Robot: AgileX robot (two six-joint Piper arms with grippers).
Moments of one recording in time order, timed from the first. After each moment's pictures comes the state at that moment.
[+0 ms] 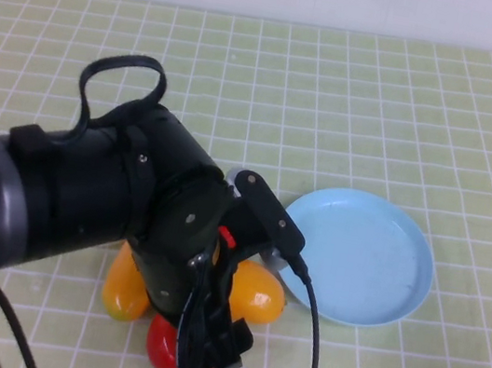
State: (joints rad) right arm -0.01 -0.01 0.03 0.12 0.35 -0.13; left arm -0.87 1.59 -1.15 0.06 1.00 0.12
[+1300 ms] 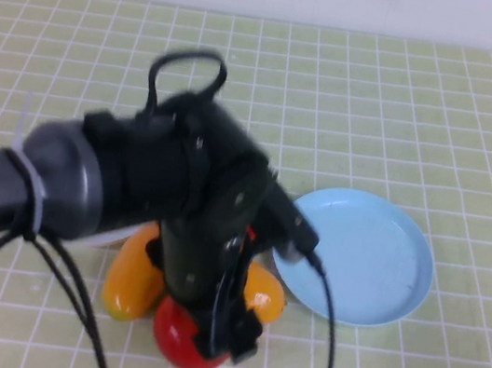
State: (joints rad) right arm -0.01 -0.01 0.03 0.12 0.35 -0.13; left arm -0.87 1.70 -1.27 0.07 1.12 0.10
